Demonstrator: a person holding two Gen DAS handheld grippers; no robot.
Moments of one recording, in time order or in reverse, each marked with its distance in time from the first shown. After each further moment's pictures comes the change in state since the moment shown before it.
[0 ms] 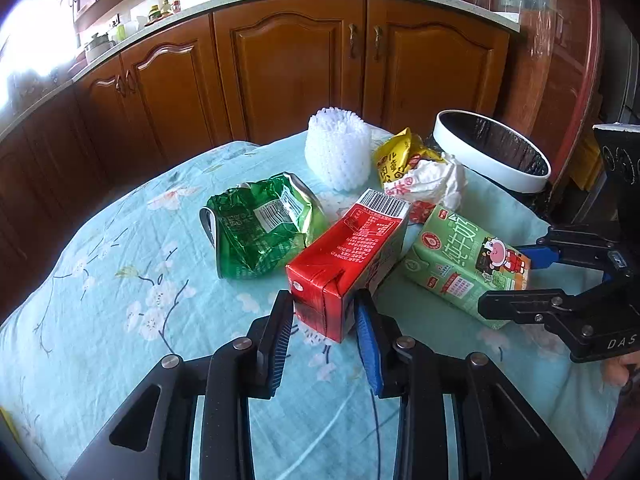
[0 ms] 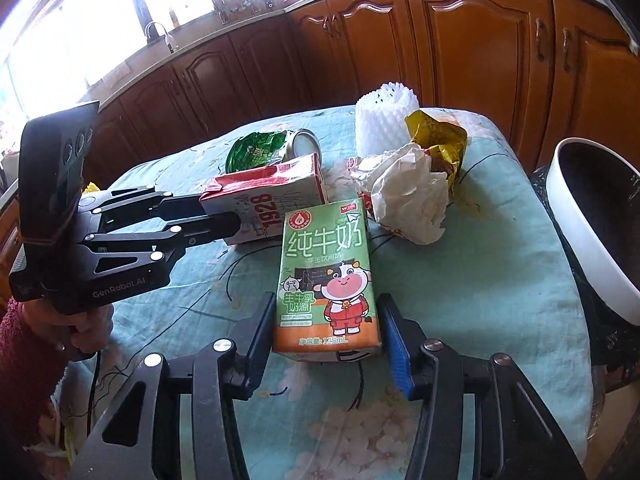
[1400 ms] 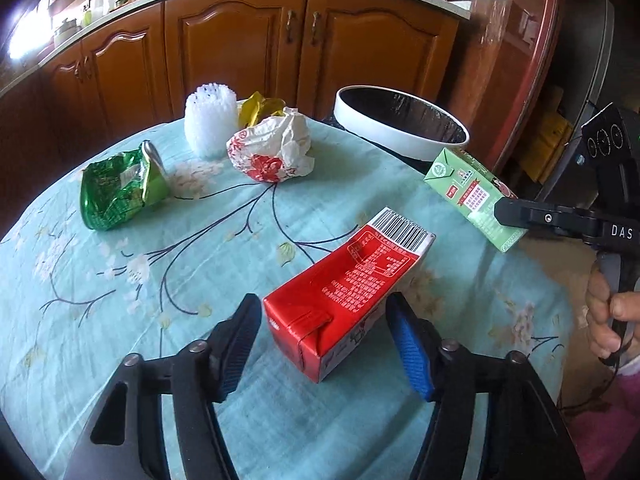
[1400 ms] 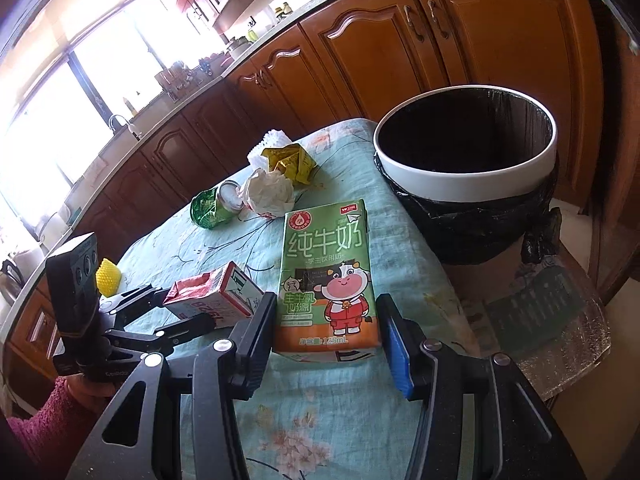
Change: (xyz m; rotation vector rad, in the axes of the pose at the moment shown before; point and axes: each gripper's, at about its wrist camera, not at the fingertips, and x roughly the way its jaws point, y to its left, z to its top) left arm -0.006 -0.089 -0.020 -0.025 0.040 -0.175; right arm -0.105 -0.093 -0.060 0.285 -0.142 -0.001
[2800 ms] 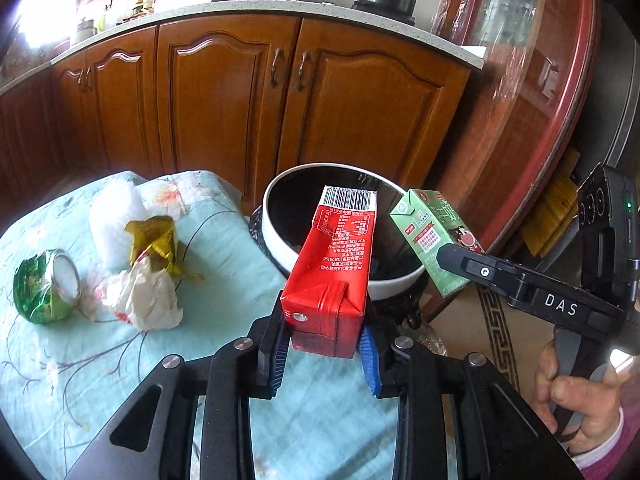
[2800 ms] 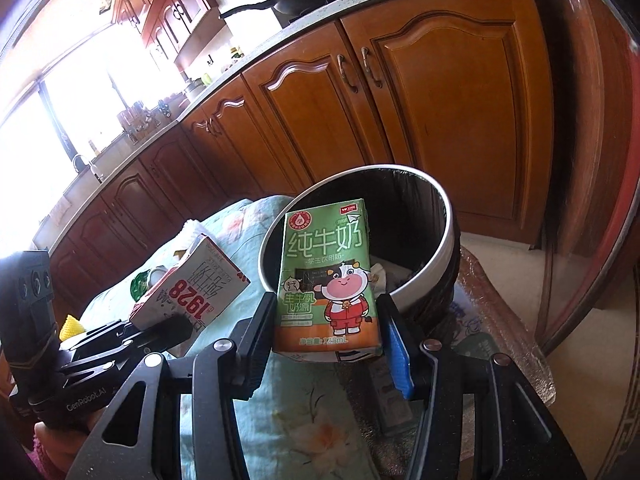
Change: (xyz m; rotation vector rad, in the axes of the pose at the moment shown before) left arm 0.051 -0.085 0.107 -0.134 -0.125 0.028; right arm -0.024 -0.088 0.083 0.041 -0.126 -0.132
